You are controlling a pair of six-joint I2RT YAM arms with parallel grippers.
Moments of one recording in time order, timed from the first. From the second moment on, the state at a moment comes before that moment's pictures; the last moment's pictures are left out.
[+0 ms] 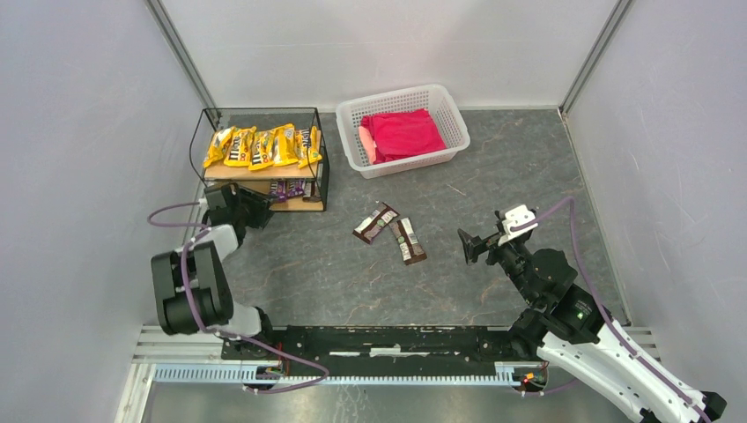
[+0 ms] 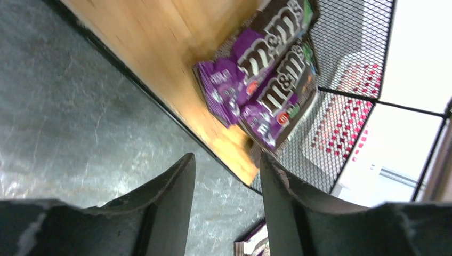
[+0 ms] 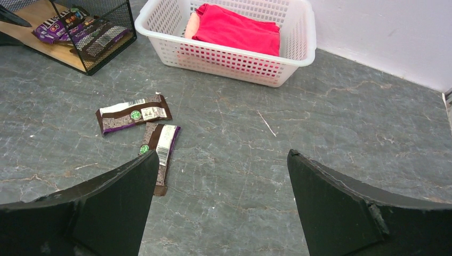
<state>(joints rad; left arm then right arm) 0.27 1.48 0.61 0.17 0.31 -0.97 0.81 0.34 0.50 -0.25 0.39 -0.07</state>
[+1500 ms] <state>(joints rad) -0.72 0.98 0.65 -0.11 0.01 -0.72 0.81 1.13 0.72 -0.31 0.26 0.14</state>
